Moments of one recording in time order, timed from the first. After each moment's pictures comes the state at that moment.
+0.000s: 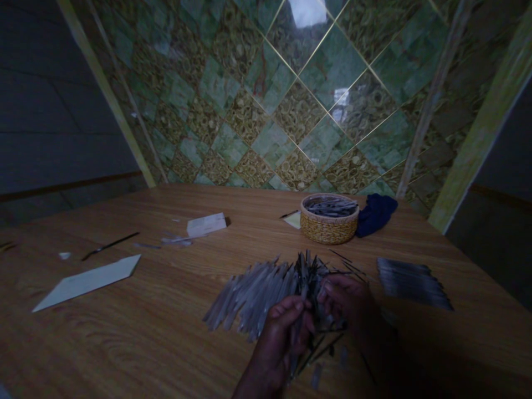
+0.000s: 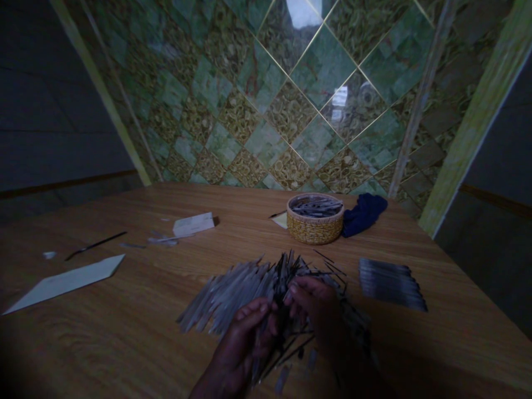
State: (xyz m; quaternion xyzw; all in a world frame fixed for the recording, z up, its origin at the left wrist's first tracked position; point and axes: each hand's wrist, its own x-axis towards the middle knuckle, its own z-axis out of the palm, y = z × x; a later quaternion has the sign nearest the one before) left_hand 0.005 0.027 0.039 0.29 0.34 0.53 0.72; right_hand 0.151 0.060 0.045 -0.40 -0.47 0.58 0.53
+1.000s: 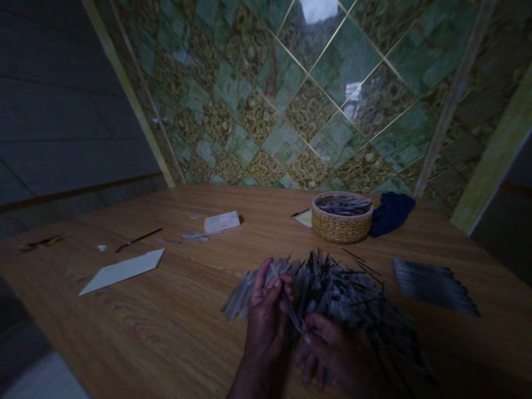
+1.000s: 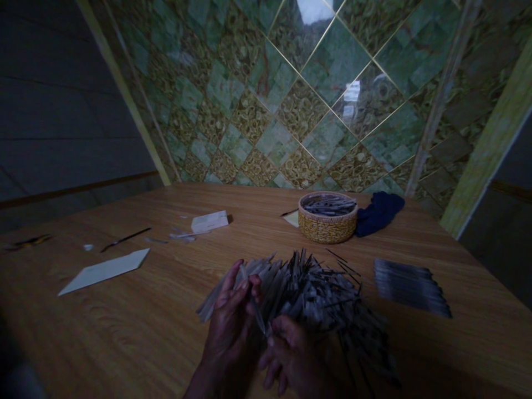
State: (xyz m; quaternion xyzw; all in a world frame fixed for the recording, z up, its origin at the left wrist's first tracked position) left_hand -0.023 0.030 0.063 0.25 0.28 0.74 0.55; right_hand 0.096 0.015 -0.006 -0.35 -0.51 0.71 0.33
